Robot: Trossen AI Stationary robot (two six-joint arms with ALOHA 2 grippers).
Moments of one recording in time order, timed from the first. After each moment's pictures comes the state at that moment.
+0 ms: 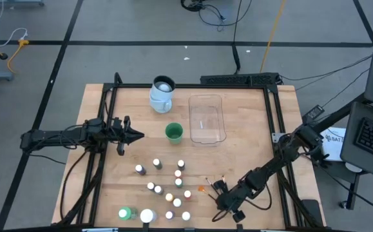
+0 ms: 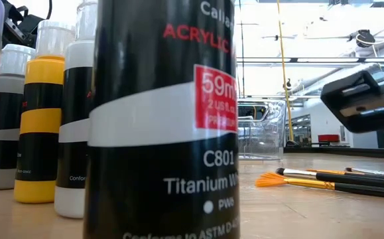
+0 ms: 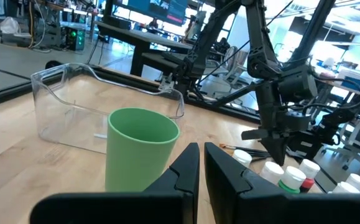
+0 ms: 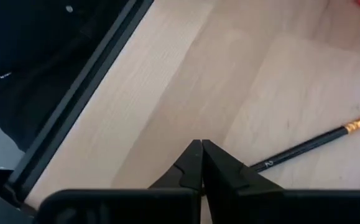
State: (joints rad) left arm 0.11 0.18 0.01 0.16 0.13 -0.28; right arm 0.70 1.82 0.87 0.10 -0.03 0.28
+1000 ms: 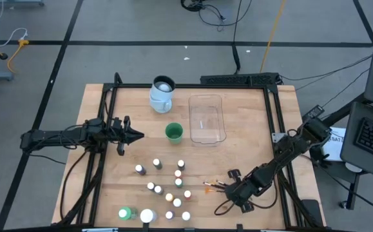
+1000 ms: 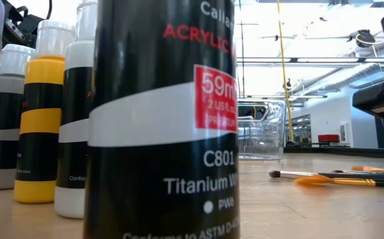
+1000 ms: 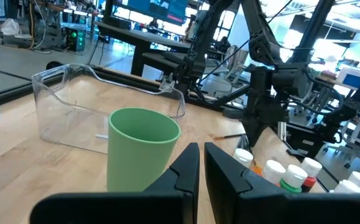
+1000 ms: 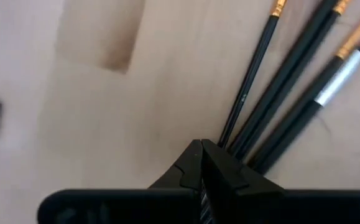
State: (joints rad) left arm 0.11 0.18 0.01 0.16 0.13 -0.26; right arm 0.71 1.67 0.87 -0.46 0.03 0.45
